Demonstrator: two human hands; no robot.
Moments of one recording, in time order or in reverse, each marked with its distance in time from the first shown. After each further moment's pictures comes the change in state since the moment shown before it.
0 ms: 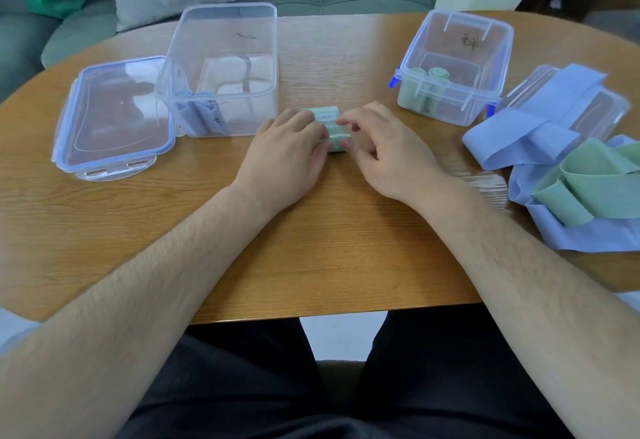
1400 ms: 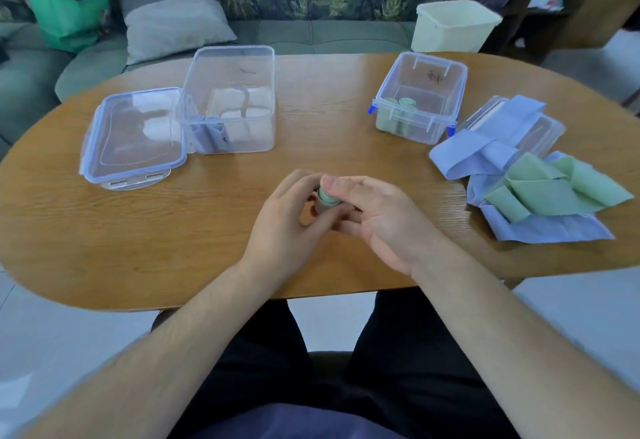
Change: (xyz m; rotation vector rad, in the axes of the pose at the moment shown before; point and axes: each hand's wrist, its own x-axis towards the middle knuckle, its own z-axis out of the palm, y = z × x) left_hand -0.060 0.079 -0.048 -0.594 0.149 -0.185; right_hand -0.075 -0.107 -0.045 1.315 -0.105 0.753
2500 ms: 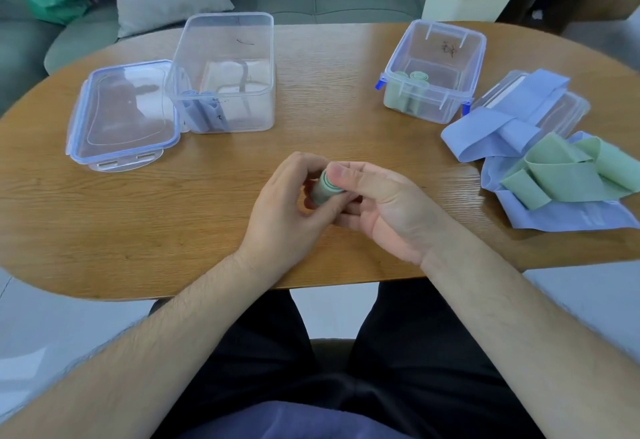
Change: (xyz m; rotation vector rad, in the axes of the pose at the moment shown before) left_hand -0.005 0.000 0.001 -0.029 0.022 -0.072; right_hand 0.007 0.004 -0.009 0.117 -0.145 0.081
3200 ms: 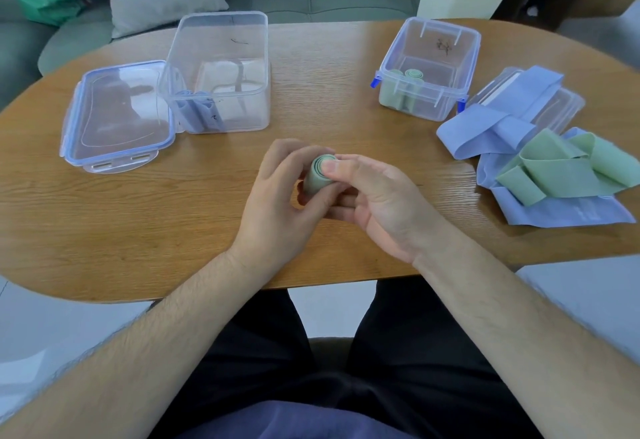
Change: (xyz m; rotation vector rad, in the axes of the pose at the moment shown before) left_hand 0.004 0.004 -0.004 0.036 0.054 0.086; right_hand 0.003 0.003 0.003 -0.099 0.008 -0.103
